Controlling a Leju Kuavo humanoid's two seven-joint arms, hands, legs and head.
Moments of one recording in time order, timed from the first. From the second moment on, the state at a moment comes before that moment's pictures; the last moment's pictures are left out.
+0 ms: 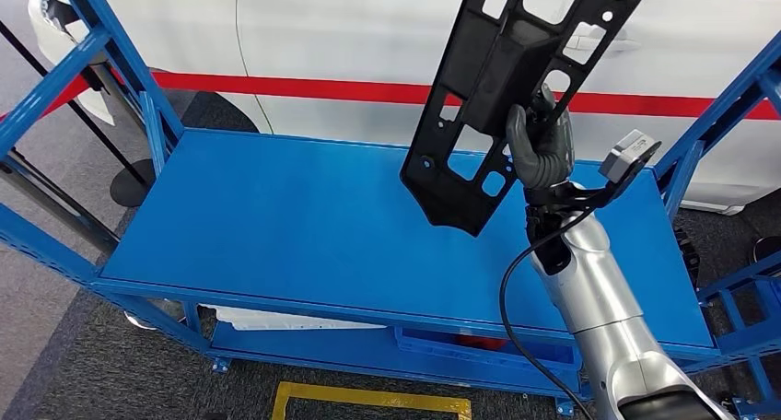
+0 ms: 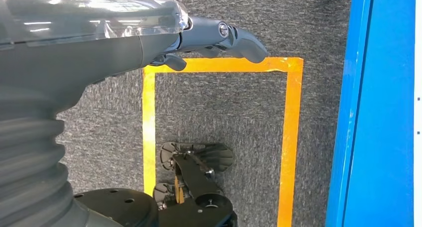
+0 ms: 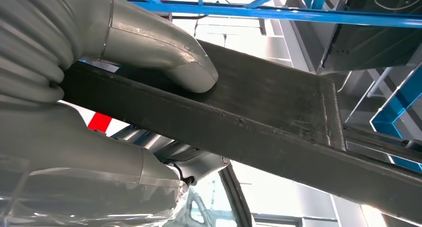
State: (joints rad) left arm -0.11 -0.02 -1.15 -0.17 1.36 0.23 -0.55; right arm -0.70 -0.02 0.34 -1.21 -0.41 0.13 -0.60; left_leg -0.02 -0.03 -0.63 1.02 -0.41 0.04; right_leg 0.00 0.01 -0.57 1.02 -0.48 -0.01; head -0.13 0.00
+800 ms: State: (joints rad) left arm -0.11 -0.02 -1.15 -0.17 1.32 0.26 -0.55; right arm -0.69 -0.02 0.38 -1.15 -0.38 0.09 -0.62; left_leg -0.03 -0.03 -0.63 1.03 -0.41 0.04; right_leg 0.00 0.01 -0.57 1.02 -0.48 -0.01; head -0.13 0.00
